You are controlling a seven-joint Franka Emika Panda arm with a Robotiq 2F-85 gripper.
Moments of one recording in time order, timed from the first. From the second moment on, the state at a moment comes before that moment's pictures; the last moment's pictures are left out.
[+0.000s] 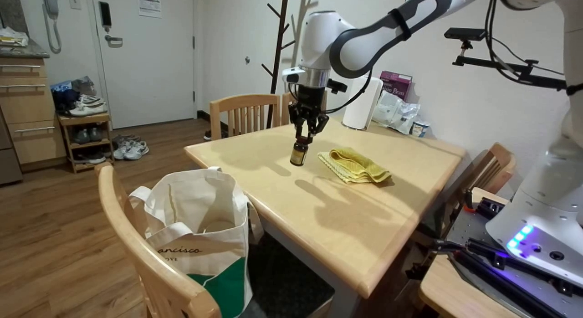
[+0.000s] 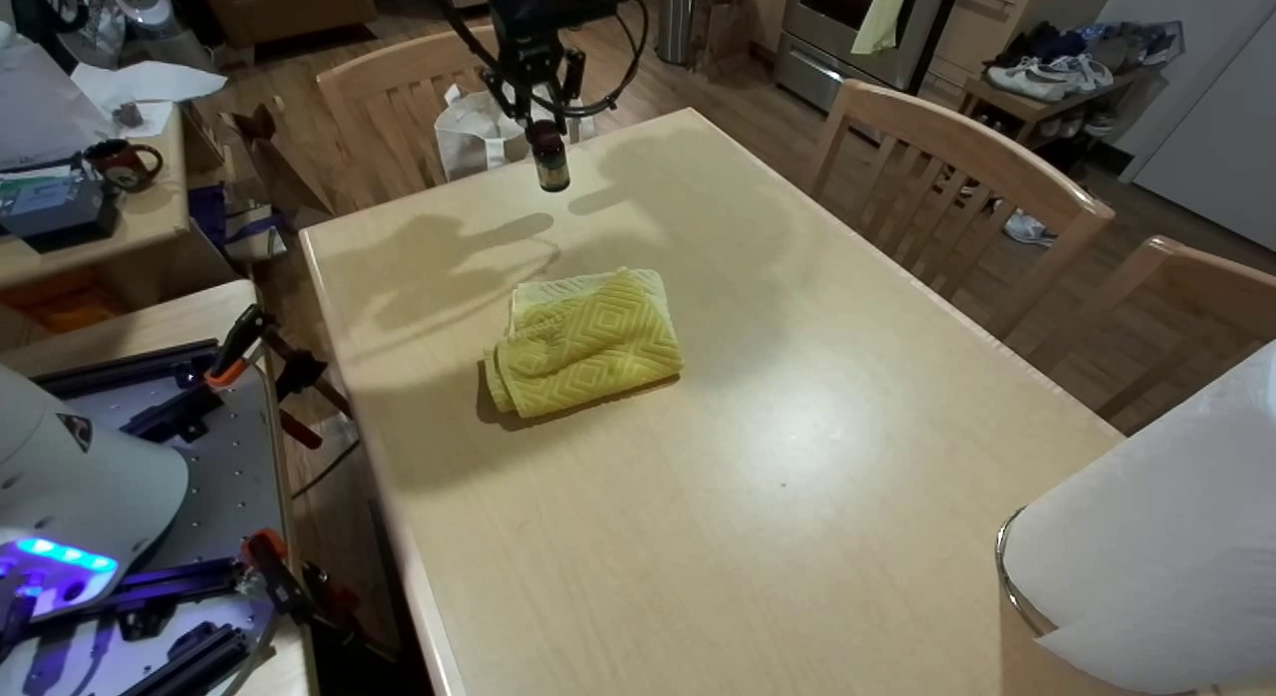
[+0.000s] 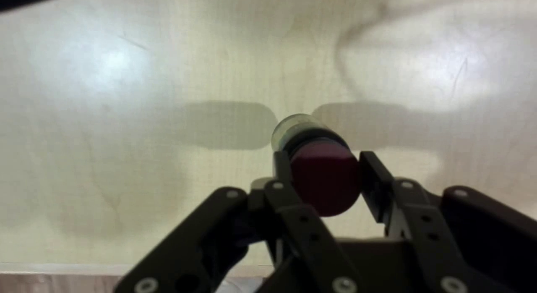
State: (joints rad) arm 0.16 0.44 0.27 -1.89 -0.26 2.28 -1.02
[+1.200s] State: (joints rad) arm 0.18 0.47 0.29 -1.98 -0.28 2.35 -1.43
